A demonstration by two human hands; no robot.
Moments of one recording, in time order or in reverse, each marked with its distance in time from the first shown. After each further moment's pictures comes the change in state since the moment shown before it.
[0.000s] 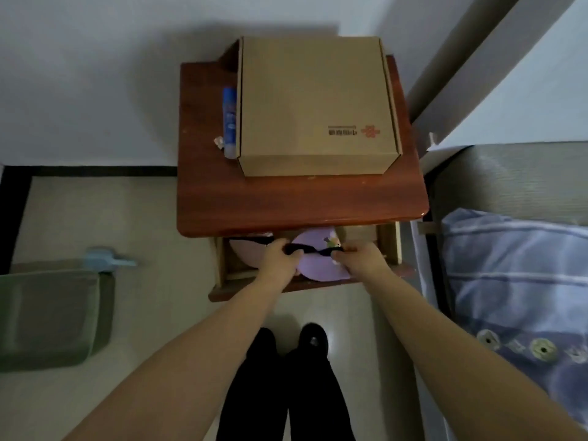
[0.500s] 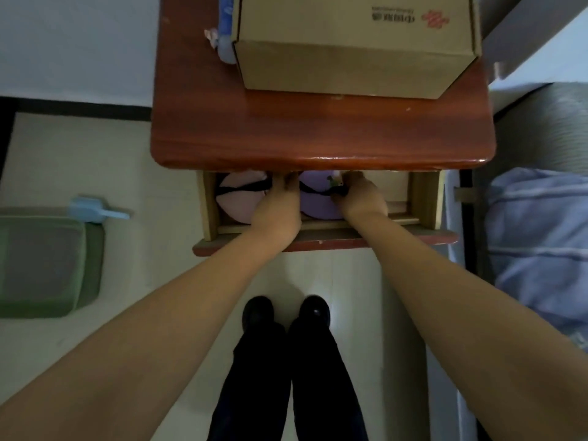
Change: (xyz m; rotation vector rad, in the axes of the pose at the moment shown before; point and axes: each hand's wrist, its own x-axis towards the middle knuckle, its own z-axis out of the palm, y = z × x) left_hand 0.065 -0.054 0.012 0.823 0.241 0.344; right_hand 0.096 0.014 0.052 -0.527 0.198 -0.162
